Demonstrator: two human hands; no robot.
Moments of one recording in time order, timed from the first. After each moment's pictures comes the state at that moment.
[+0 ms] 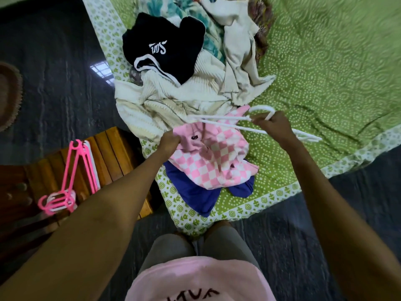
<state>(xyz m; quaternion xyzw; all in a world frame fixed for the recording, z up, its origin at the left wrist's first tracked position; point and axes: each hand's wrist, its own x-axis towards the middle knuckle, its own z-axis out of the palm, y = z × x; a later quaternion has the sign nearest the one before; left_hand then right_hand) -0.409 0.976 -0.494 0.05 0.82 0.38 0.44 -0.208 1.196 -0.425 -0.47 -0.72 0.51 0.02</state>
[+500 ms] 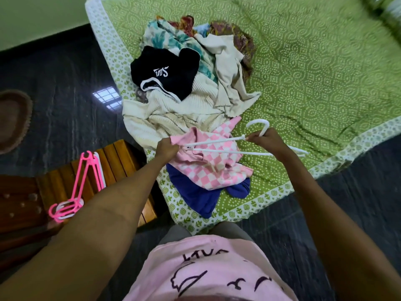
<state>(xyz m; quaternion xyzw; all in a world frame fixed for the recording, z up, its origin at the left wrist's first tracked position) -0.400 0.945 -0.446 0.14 0.88 0.29 0.36 -0.170 1.153 -0.379 -0.46 -0.72 0.51 -0.01</state>
